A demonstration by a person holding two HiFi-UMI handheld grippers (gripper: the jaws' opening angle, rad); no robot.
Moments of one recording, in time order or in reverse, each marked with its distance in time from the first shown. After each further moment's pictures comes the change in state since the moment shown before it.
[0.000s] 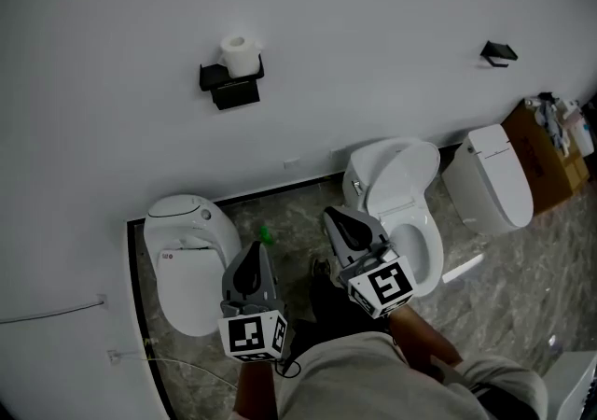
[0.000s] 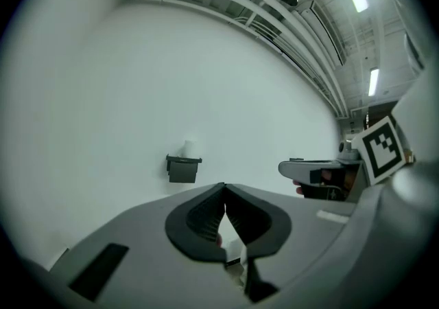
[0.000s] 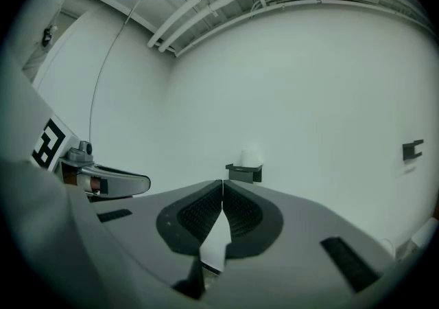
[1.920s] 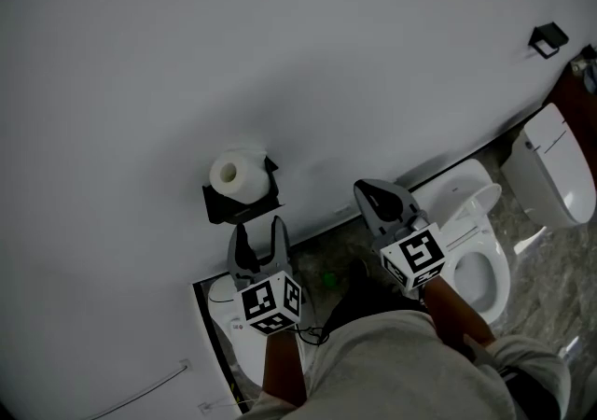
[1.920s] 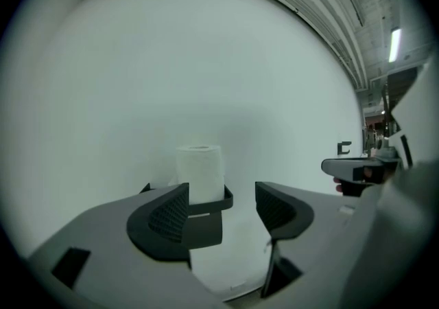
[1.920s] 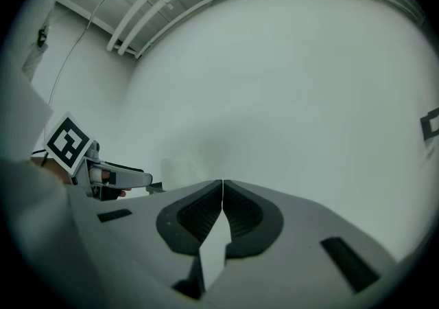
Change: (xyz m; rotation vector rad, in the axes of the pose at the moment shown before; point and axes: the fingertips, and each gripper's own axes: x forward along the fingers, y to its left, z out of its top) left arm 0.352 0.111 0.069 0.117 0.094 0.133; right arm 0.242 -0.249 -0.001 0.123 -0.057 -0.107
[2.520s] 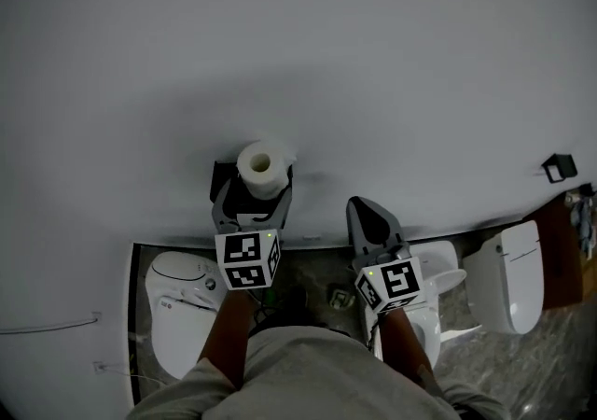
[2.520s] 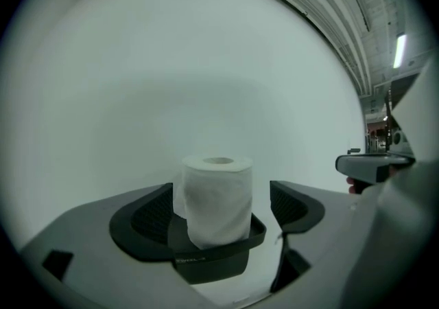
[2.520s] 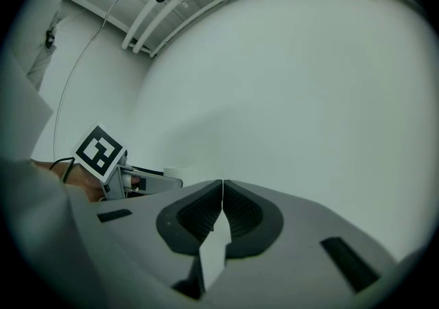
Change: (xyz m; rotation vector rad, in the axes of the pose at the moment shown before) left arm 0.067 0.033 0.022 -0.049 -0.046 0.003; right arm 0.054 0.023 0.026 -0.081 -0.025 0.106
